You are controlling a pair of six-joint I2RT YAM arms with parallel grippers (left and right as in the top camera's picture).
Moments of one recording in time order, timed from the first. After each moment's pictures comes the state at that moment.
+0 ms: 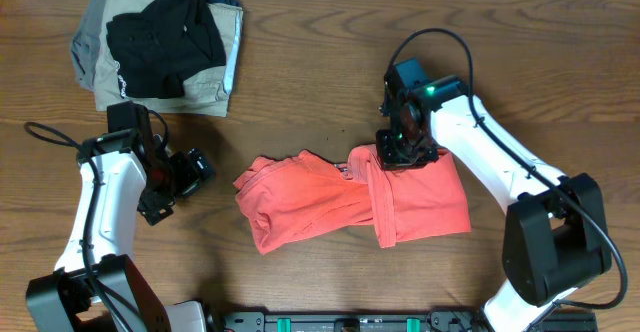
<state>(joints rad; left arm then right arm) 0.26 1.49 0.96 -1.00 0.18 -0.38 0.42 1.83 1.33 -1.04 -0.20 0.30</state>
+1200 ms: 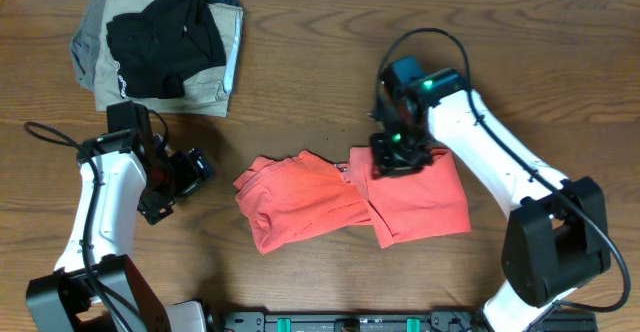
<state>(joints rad) 0.26 1.49 0.96 -1.00 0.18 -0.38 0.42 1.83 1.41 -1.22 -0.30 0.25</state>
